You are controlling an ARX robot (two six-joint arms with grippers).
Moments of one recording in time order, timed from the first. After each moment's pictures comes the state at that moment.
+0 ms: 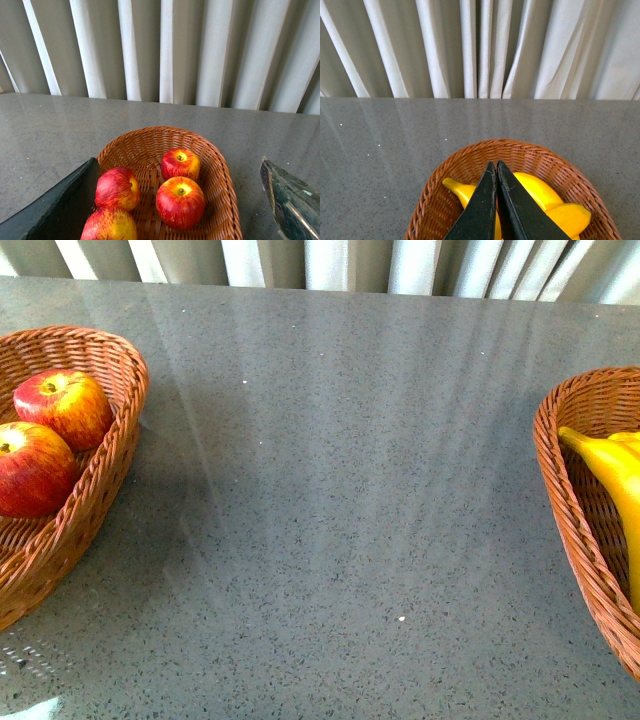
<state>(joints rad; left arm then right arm) 0.00 0.02 0.01 0.00 0.00 0.00 0.00 0.61 0.02 0.60 0.00 0.00</state>
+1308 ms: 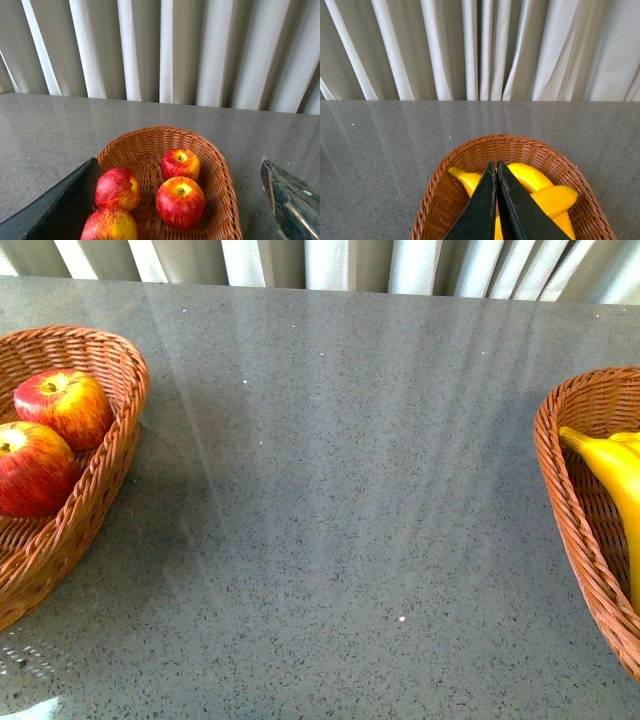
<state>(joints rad) 0.00 0.02 0.01 0.00 0.00 0.00 0.00 0.01 0.02 0.00 0.00 0.00</state>
